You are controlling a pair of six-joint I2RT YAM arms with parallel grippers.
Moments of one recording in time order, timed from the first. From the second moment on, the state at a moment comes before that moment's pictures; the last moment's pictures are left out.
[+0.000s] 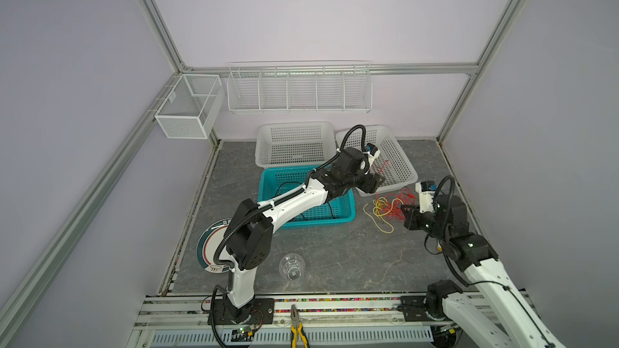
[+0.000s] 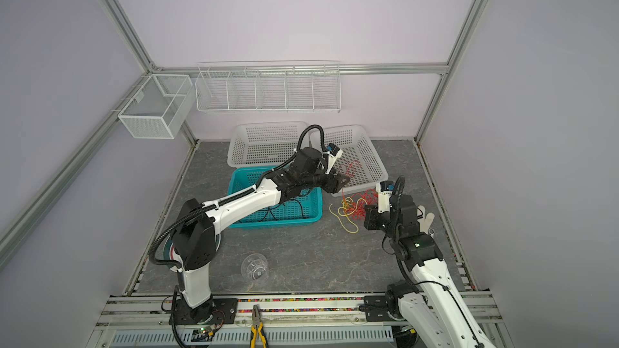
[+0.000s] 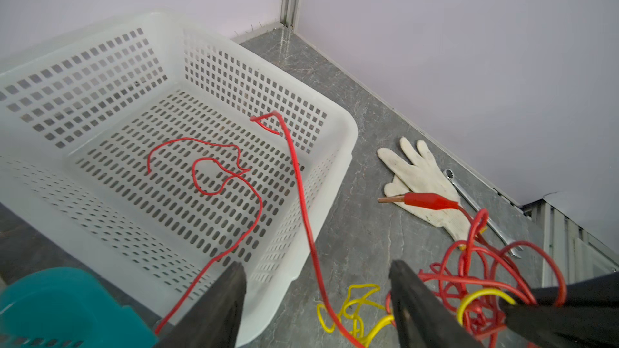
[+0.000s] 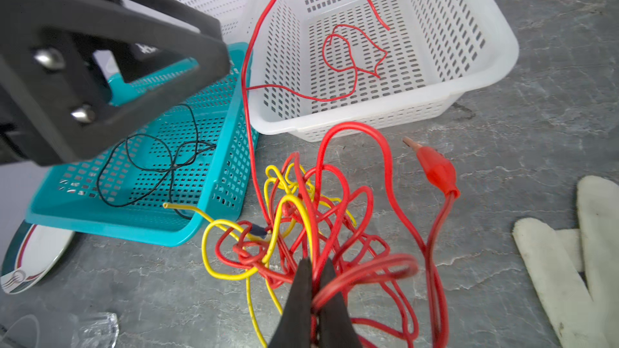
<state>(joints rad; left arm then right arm) -0.91 1.93 1.60 -0.17 0.19 -0.19 0.24 0.72 0.64 -0.50 -0.19 0.28</state>
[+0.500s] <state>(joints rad) -0.93 1.93 1.51 -0.13 0.21 -0.26 0.28 0.67 0.64 -0.47 -0.24 0.28</state>
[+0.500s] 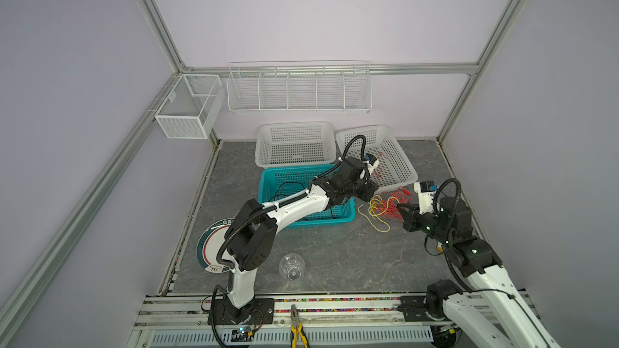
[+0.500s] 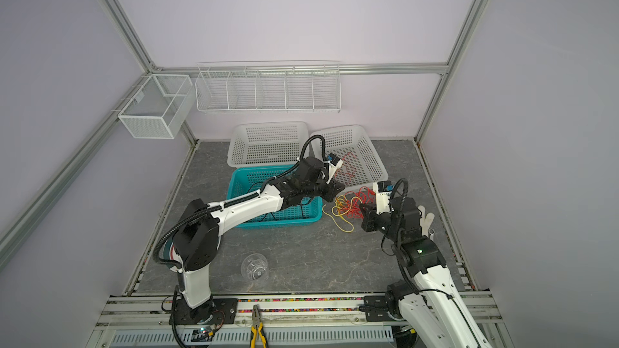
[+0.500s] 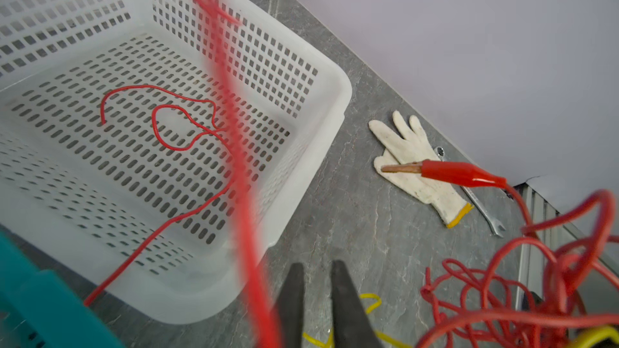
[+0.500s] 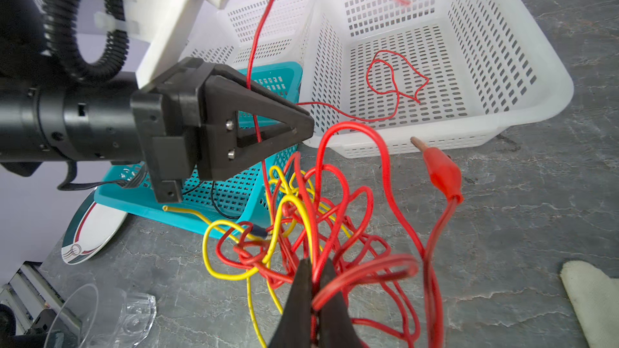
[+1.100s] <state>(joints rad) -0.99 1.70 1.33 -0.11 0.06 -0.23 0.31 0.83 0.61 -0.55 -0.04 0.33</state>
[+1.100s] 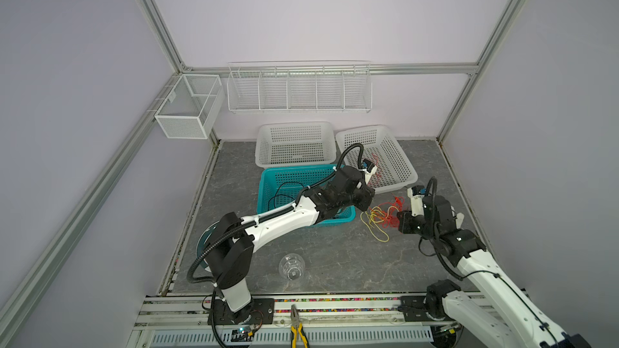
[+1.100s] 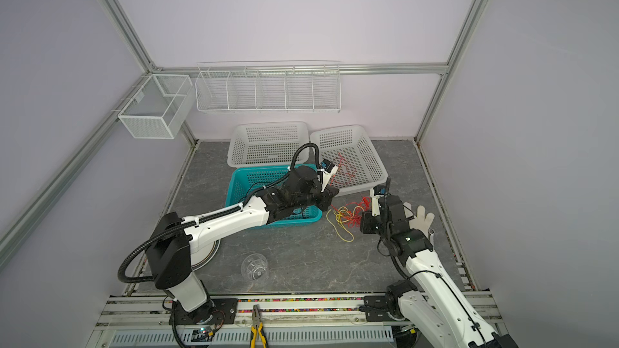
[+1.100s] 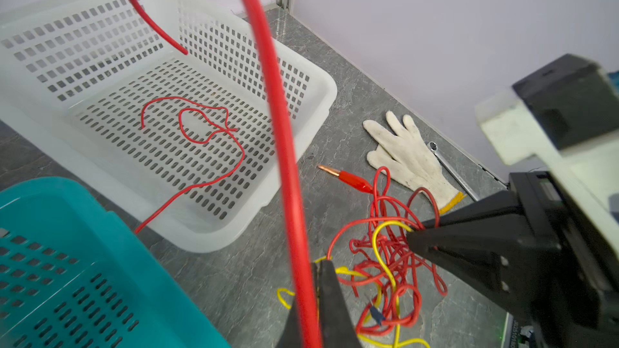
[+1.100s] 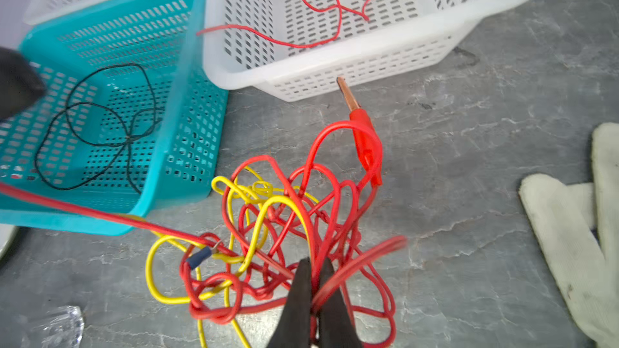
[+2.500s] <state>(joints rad) -0.95 1.05 1.08 -0.30 -0.37 -0.07 0.31 0.95 0.66 -0.59 0.05 0.47</state>
